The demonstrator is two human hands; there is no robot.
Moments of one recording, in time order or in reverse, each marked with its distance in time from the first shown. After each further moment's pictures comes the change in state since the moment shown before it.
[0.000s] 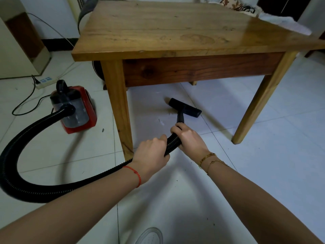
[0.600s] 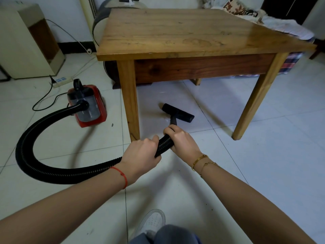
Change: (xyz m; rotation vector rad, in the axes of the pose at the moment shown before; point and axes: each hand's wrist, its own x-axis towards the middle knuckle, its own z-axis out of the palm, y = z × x) left_hand -0.079 -0.007 -0.030 0.122 0.020 0.003; right_hand -0.043 -0.063 -0.014 0.078 0.062 -0.066
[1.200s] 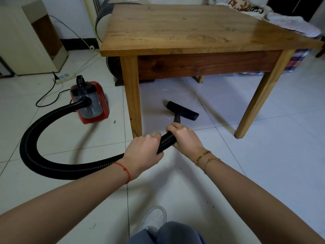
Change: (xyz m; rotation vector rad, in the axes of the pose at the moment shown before) left_hand 0.001 -0.002 0.003 -0.013 0.013 -0.020; right_hand 0.003 0.003 -0.001 -0.042 -0.026 -0.022
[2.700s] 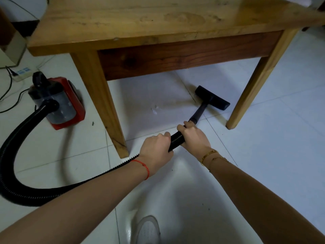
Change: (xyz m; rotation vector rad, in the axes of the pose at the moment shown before) left_hand 0.111 0.042 0.055 -0.094 -0.153 0.093; right_hand 0.014 0.095 0.020 -0.131 -0.235 0.349
